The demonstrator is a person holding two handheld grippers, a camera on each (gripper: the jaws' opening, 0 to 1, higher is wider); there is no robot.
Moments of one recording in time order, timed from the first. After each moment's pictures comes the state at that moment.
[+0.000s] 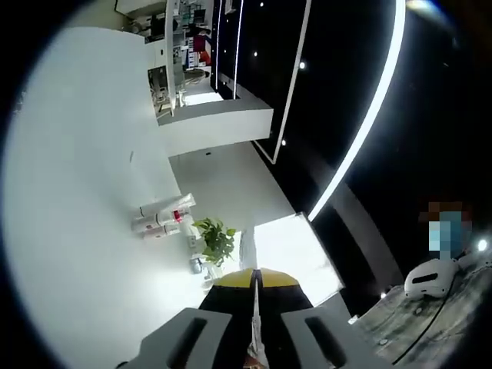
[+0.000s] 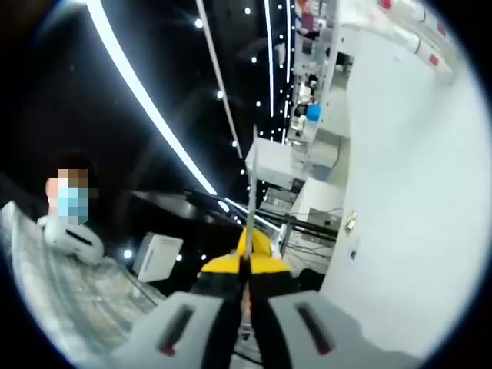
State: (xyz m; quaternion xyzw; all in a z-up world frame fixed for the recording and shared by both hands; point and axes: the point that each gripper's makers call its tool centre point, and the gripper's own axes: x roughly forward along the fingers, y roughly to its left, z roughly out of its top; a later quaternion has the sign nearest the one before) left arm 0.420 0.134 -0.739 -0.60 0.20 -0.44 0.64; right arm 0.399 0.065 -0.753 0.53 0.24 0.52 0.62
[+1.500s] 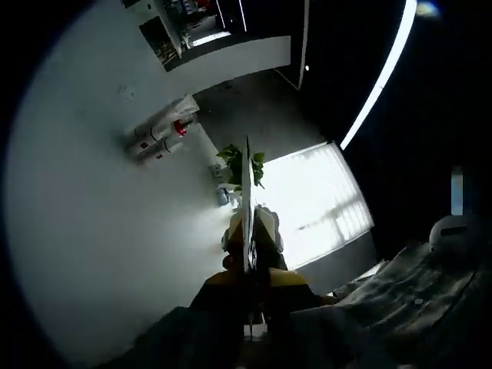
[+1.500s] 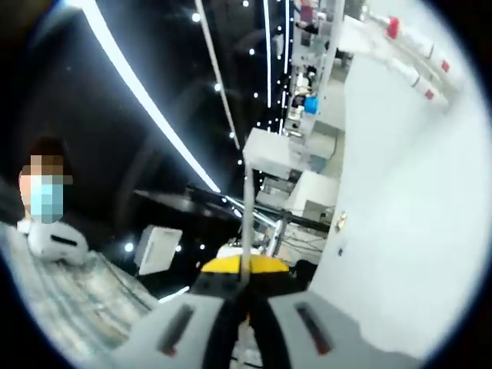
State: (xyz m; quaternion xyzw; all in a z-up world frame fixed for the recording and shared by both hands) left arm 0.360 0.013 -0.776 -0.50 0.37 -0.46 0.64; right arm 0.408 0.020 -0.755 0.52 0.28 0.54 0.60
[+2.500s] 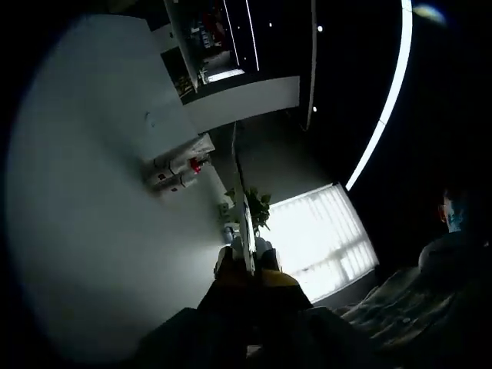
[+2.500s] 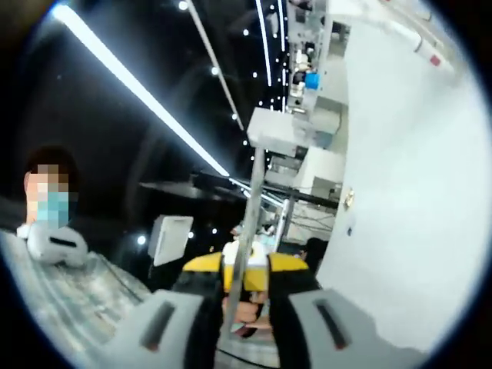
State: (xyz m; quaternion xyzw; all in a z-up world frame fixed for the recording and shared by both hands) left arm 0.379 0.045 -0.765 -0.53 0.29 -0.39 0.69; right arm 0.398 0.040 -0.762 0.52 0.32 0.58 0.54
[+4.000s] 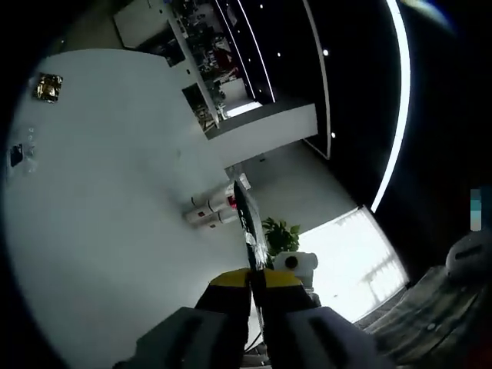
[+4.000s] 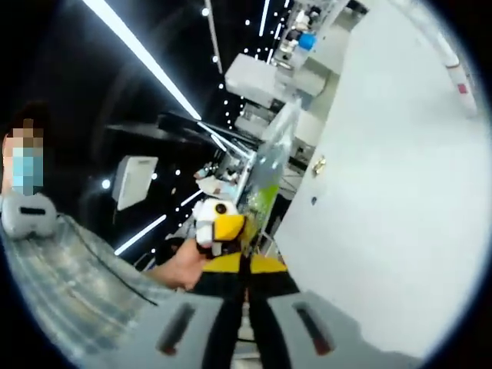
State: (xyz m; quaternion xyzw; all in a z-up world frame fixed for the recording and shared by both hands) left arm 0.409 0.077 -0.799 -0.52 0.26 -0.31 0.75; right arm 0.397 0.043 -0.803 0.34 0.42 0.60 0.59
